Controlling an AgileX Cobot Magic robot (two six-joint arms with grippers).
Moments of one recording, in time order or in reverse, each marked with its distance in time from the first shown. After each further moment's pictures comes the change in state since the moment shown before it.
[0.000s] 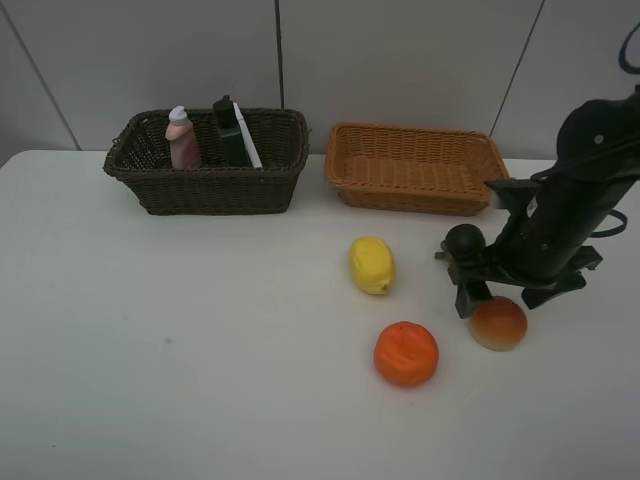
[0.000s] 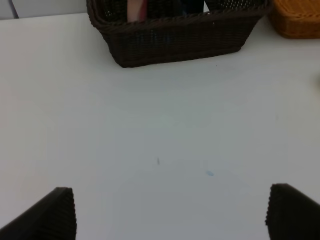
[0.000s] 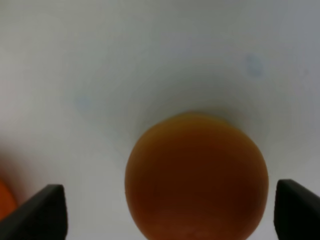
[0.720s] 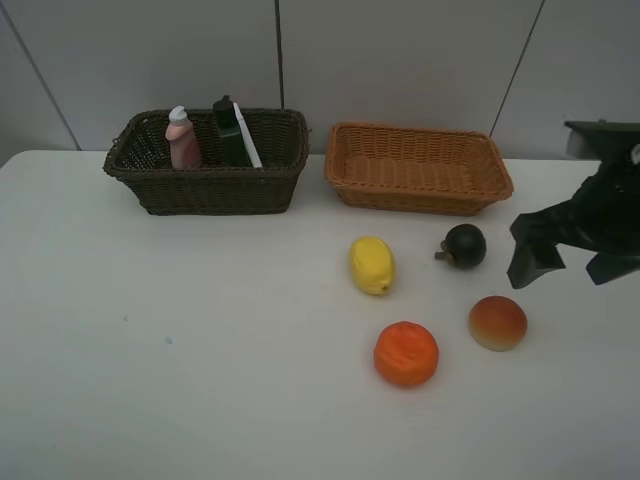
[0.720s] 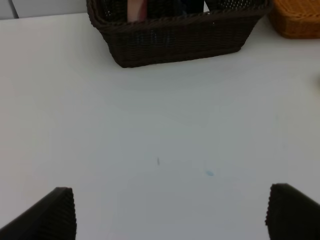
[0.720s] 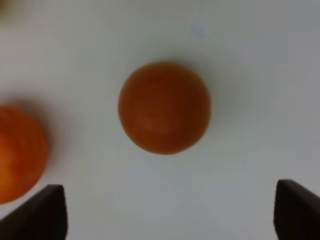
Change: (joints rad) left arm 0.000 0.000 0.000 0.000 0.000 0.000; right arm -0.042 -0.312 0.000 0.006 0.220 0.003
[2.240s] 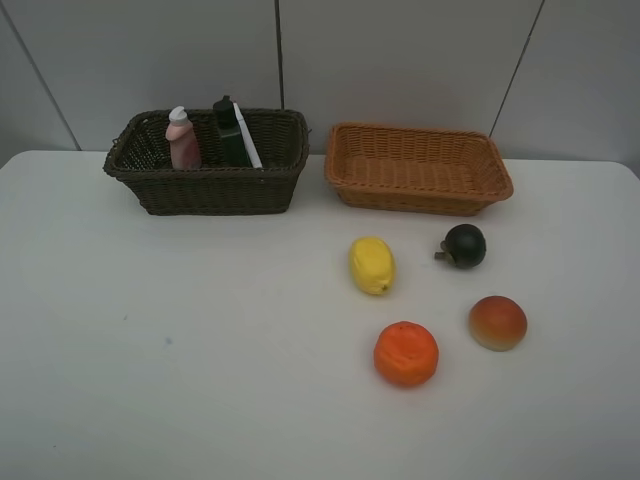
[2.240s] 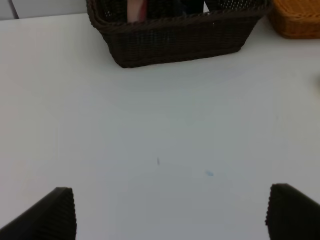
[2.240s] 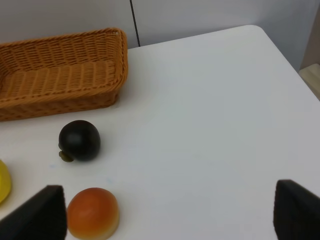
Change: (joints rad) left arm 0.000 0.000 0.000 0.000 0.000 0.000; right arm -0.311 -1.414 0.306 -0.087 0.130 0.040
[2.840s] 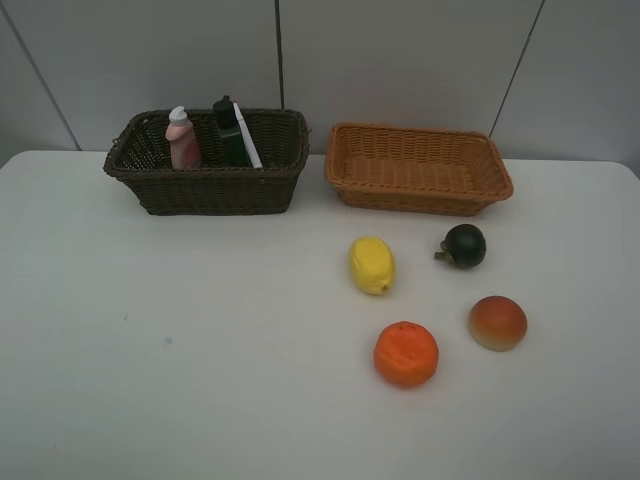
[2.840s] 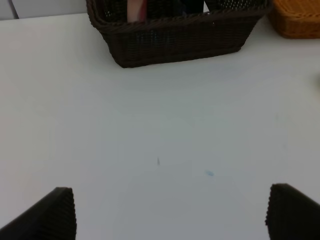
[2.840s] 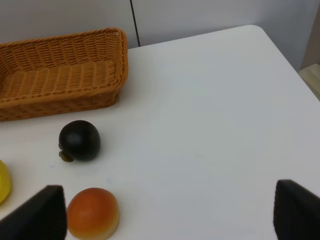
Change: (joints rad) left arm 0.000 0.000 0.000 0.000 0.000 0.001; right arm 0.000 0.000 0.000 0.000 0.000 0.000
